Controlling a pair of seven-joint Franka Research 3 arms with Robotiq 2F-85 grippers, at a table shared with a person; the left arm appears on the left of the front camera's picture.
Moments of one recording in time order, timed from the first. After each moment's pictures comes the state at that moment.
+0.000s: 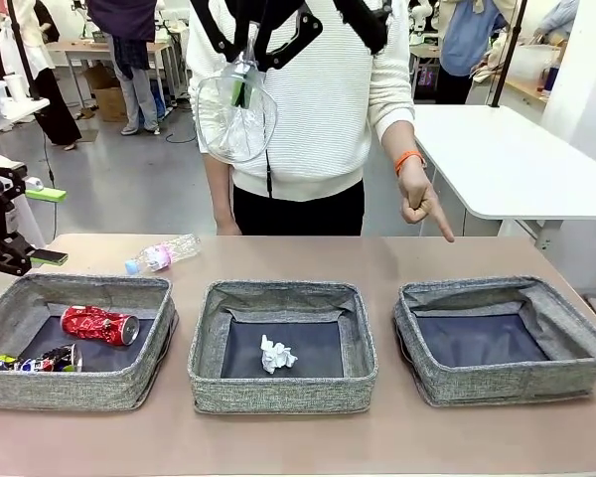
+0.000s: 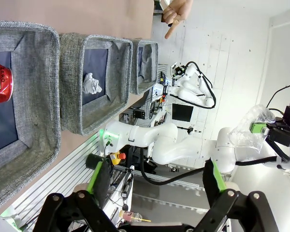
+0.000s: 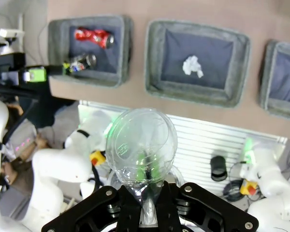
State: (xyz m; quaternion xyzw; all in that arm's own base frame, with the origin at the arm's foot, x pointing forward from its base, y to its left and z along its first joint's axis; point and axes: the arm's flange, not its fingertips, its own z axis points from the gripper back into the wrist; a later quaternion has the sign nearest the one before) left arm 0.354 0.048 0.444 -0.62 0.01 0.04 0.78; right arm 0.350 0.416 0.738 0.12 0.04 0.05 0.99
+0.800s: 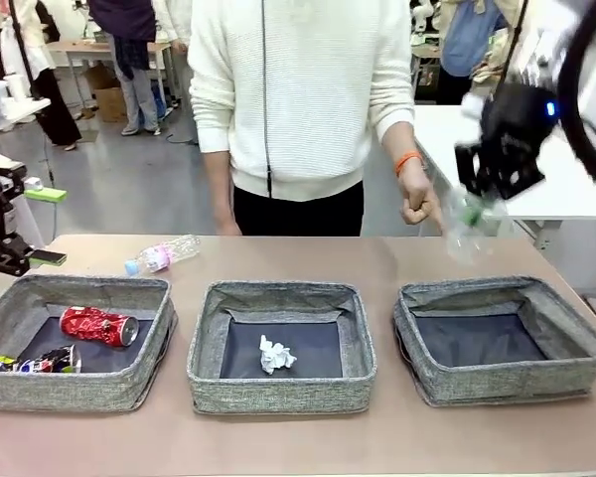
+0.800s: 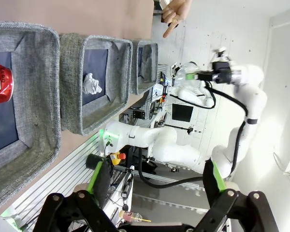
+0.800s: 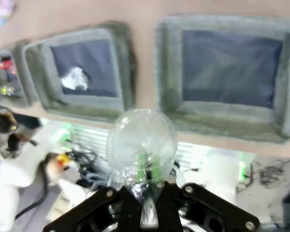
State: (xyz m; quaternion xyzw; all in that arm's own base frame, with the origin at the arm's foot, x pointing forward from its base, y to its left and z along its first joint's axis) left arm 0.354 0.048 0.444 -0.62 0.01 0.04 0.78; right arm 0.410 0.075 0.536 0.18 0.10 -0.01 0.98
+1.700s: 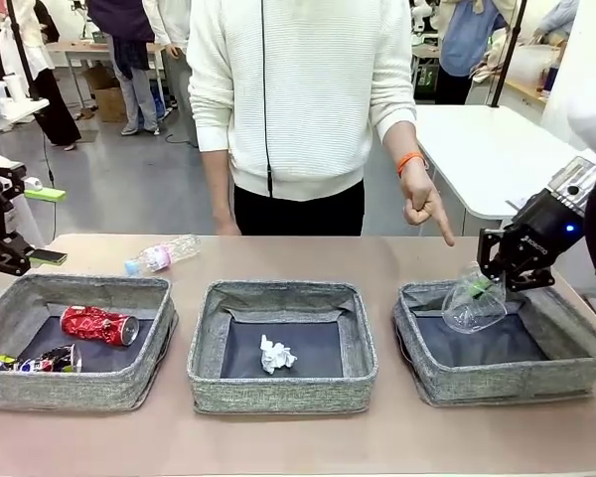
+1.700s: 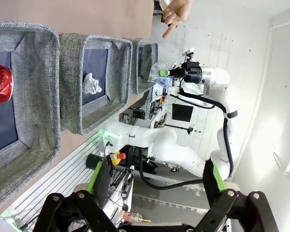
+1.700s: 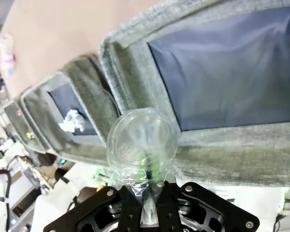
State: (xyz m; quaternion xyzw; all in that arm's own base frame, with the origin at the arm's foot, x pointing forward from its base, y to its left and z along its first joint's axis) left arm 0.354 0.048 0.444 -0.62 0.01 0.04 0.78; right arm 0.385 0.028 0.424 0.27 0.07 -0.15 0.95
